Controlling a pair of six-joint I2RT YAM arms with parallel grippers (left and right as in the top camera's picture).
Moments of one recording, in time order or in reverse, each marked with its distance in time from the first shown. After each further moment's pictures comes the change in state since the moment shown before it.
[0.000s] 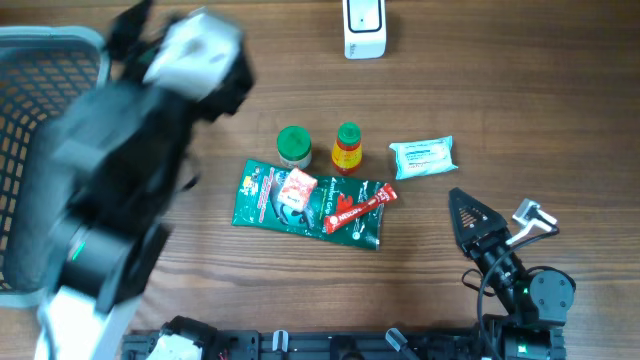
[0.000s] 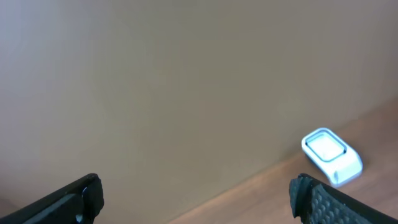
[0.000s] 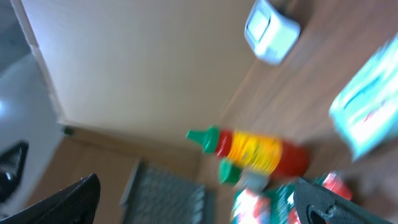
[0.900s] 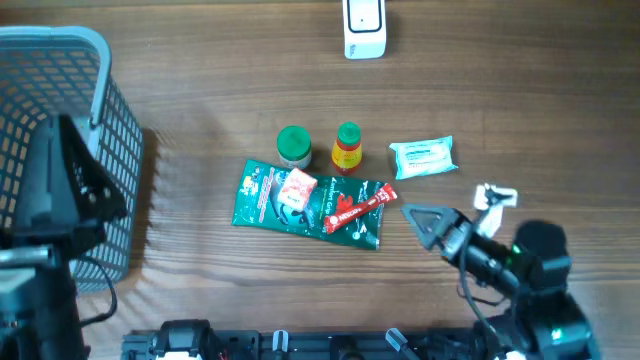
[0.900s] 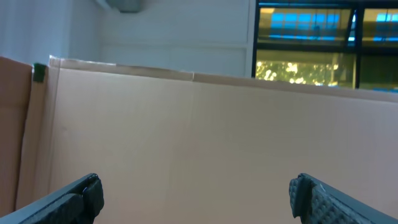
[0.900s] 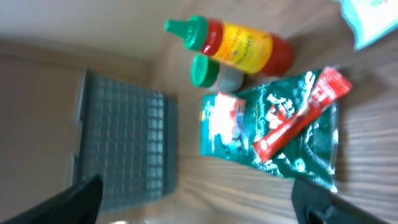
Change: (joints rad) left arm 0.345 -0.465 -0.142 0.198 0.134 -0.541; right arm 0.365 0.457 0.487 -0.537 0.110 -0.364
